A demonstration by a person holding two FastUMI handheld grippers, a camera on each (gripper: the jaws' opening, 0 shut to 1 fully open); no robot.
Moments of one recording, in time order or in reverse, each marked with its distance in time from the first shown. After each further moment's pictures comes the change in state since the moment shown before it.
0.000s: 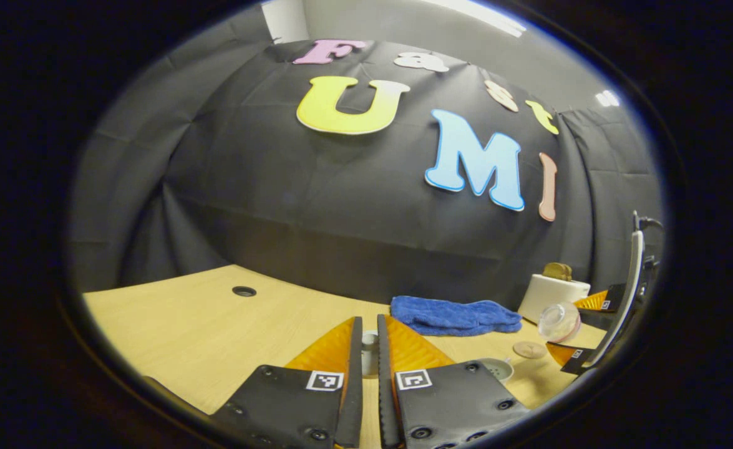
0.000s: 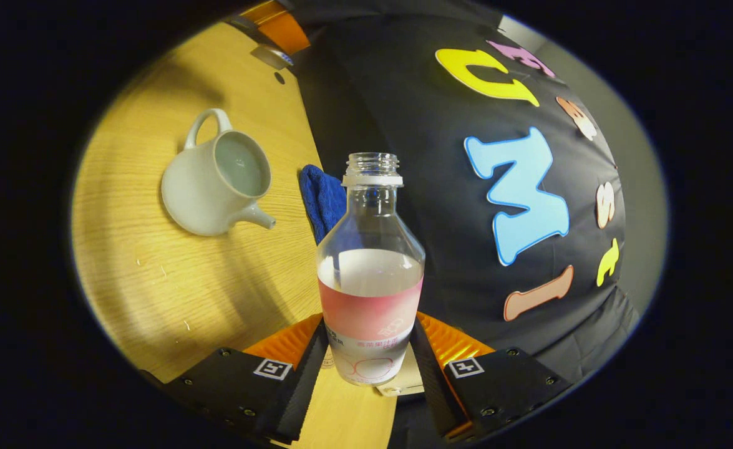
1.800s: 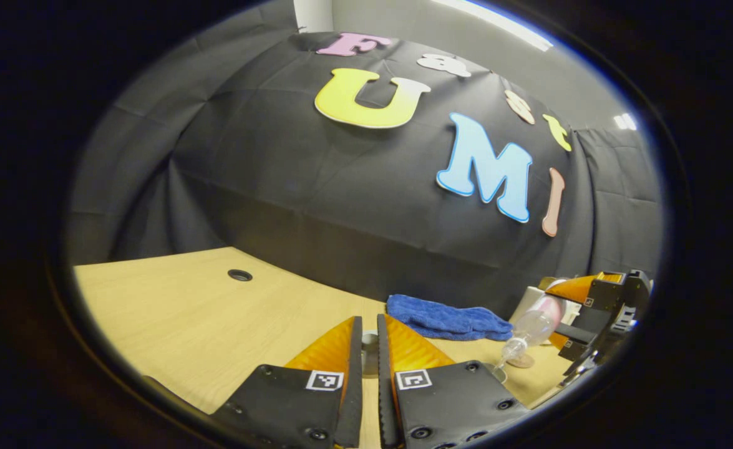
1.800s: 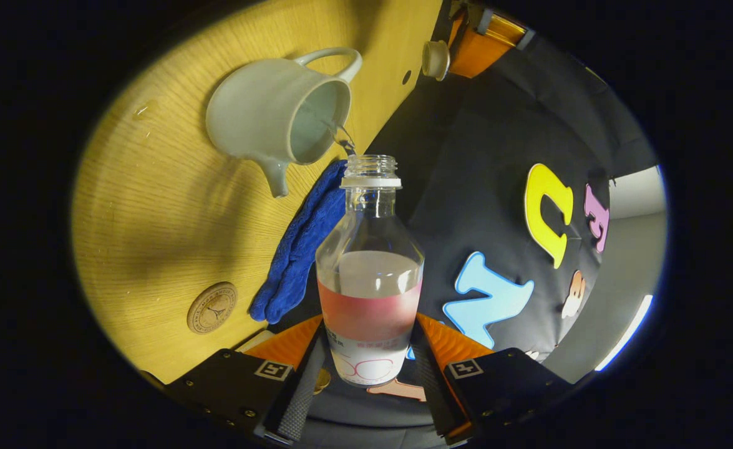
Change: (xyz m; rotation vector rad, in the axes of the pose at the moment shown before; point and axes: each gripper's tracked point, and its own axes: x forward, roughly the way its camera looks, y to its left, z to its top) left arm 0.003 0.005 -0.004 -0.088 0.014 -0.018; right arm 0.015 -0.038 0.052 -0.790 -0.126 -0.189
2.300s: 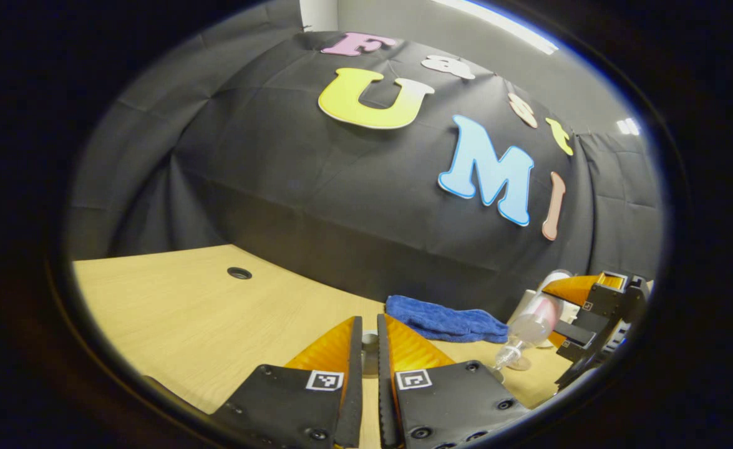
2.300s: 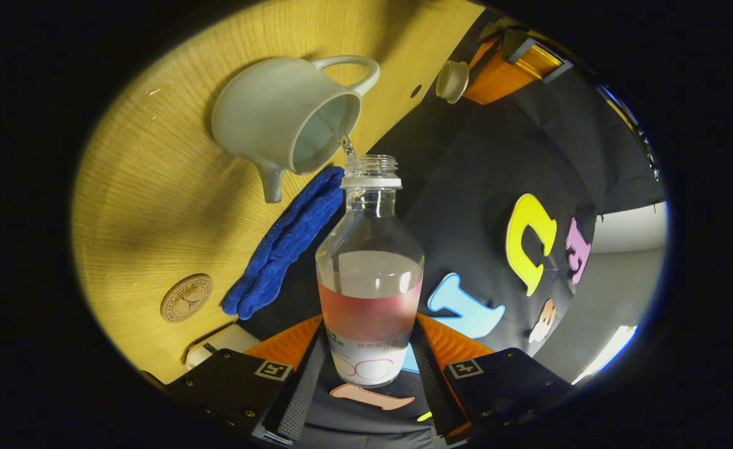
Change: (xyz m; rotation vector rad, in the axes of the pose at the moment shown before) left arm -0.001 0.002 0.001 -0.019 -0.002 0.000; right arm -0.001 -0.018 0.009 -0.136 -0.035 -0.102
